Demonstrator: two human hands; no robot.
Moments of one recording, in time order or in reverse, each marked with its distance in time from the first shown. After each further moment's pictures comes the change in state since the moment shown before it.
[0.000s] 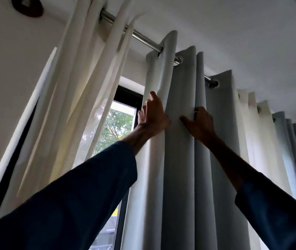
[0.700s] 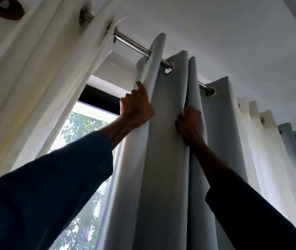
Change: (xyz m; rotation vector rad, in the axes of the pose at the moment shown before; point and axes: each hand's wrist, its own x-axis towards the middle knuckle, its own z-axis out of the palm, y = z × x) left_hand 0.057 0.003 0.018 0.386 0.147 0.078; right_hand 0.060 0.033 0.031 -0.060 0.154 -0.044
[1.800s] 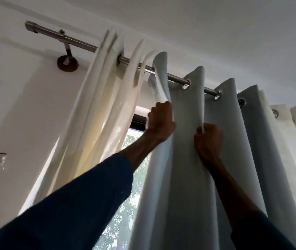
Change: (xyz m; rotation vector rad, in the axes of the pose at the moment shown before) left_hand -0.022 -0.001 -0.068 -0.028 -0.015 0.049; right_hand -0.028 -0.044 0.010 0.338 0.143 0.063
